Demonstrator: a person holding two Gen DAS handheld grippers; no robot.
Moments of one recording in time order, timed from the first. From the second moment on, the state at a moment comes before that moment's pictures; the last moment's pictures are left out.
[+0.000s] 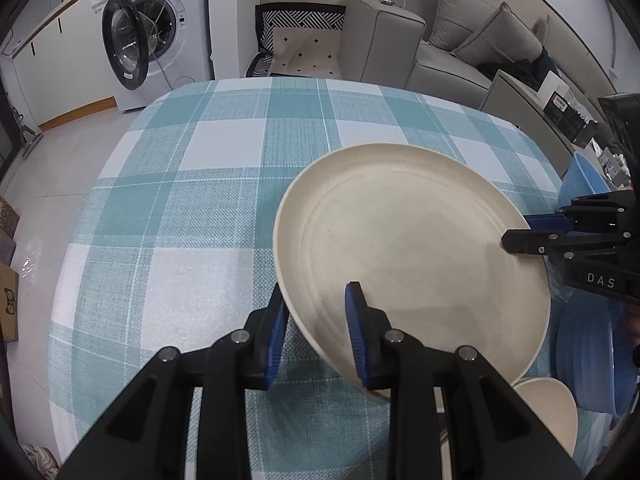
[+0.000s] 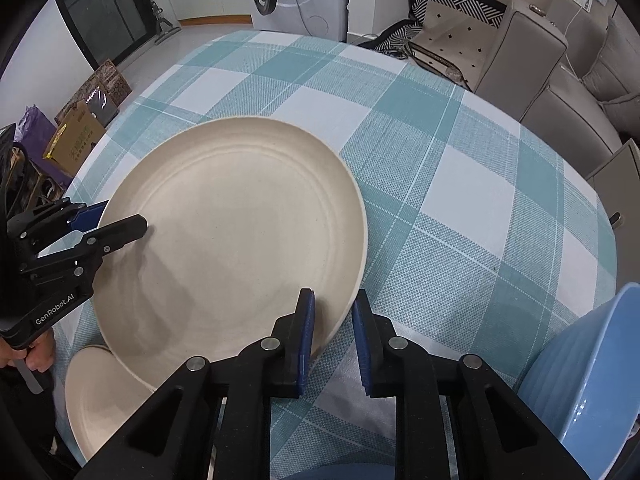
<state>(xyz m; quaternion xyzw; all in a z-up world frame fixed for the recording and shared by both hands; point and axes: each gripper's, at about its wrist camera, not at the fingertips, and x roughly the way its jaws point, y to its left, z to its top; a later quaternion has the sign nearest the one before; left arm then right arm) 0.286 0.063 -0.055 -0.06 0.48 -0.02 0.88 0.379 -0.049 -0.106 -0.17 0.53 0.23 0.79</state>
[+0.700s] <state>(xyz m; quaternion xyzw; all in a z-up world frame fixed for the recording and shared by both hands) 0.256 0.067 -0.019 -0.06 0.43 -0.01 0.90 0.336 -0.053 -0.061 -0.16 0.48 0.24 0.83</state>
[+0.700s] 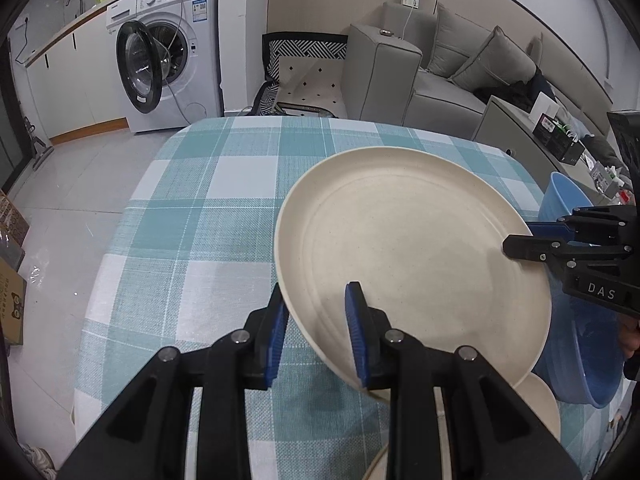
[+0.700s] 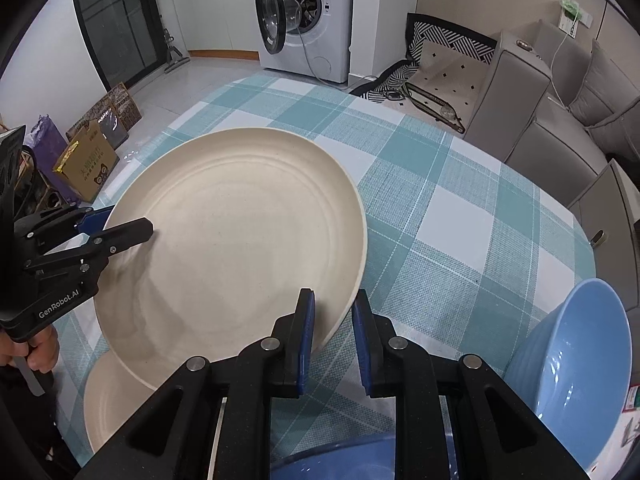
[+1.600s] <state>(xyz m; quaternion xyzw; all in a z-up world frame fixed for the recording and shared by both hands) 0.196 0.060 0.012 -0.05 0.39 -0.01 0.92 0.260 -0.066 -0.025 -0.15 0.43 0.25 0.85</state>
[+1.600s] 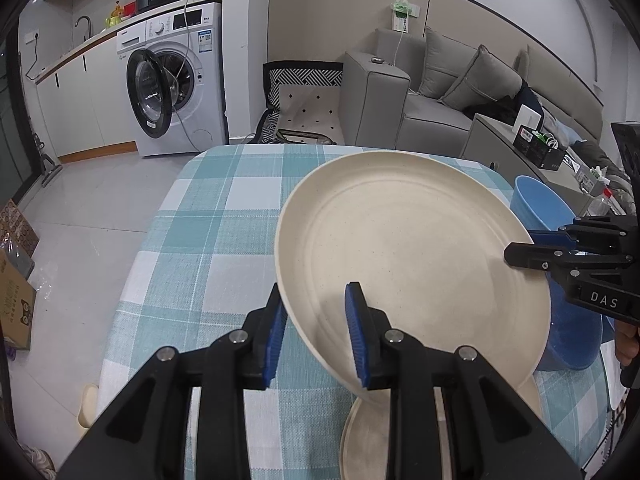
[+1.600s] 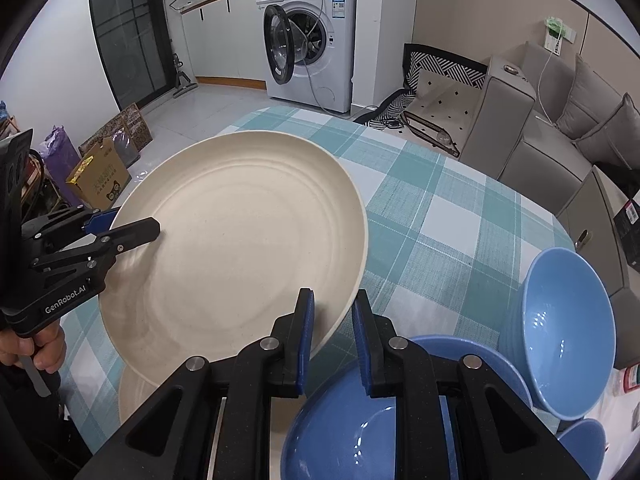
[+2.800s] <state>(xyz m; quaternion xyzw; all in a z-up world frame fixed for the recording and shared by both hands) 0.133 0.045 0.008 -0.04 0.37 -0.04 0.93 0.169 -0.098 -0.026 -0.09 0.40 0.25 0.88</state>
